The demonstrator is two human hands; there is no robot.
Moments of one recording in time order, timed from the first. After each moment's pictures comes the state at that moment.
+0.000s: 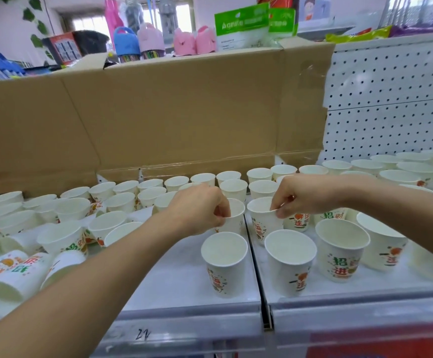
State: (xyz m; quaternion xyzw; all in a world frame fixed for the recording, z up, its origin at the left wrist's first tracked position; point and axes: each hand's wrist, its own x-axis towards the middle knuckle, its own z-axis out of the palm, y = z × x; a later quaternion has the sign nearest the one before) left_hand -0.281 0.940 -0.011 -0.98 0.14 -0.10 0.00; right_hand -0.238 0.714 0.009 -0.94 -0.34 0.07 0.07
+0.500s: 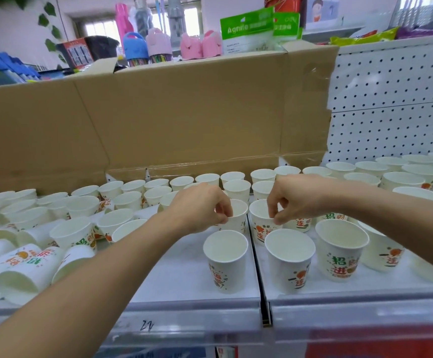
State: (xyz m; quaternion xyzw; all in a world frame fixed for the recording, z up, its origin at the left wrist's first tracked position) left_hand -0.292 0.937 -0.006 -0.99 0.12 -0.11 -0.01; right_hand -0.250 0.727 0.010 -0.94 -0.33 0.00 0.00
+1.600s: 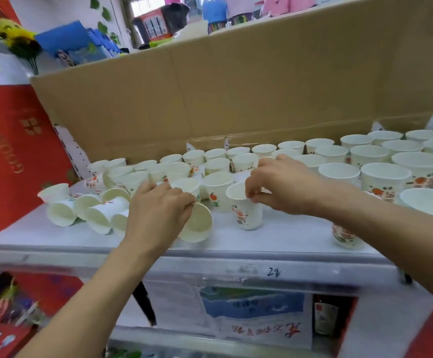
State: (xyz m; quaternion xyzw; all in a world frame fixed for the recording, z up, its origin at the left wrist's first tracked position) left_hand -0.432 1.152 -0.048 -0.93 0.02 -0.33 0.13; right_hand -0.325 0.930 -0.022 -0.87 -0.46 -0.18 0.02
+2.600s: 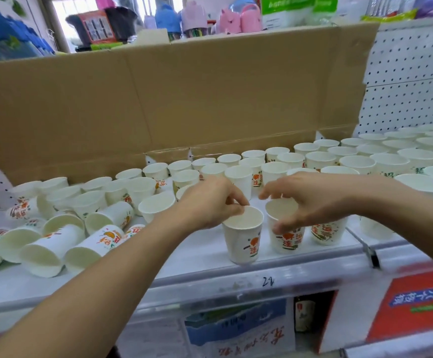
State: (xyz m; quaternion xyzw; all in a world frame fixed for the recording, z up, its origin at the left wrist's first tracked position) left_hand -0.350 1.094 -0.021 -0.97 0.19 -0.06 -0.12; right_hand -0.359 0.890 0.001 -0.96 -0.29 0.05 0.04
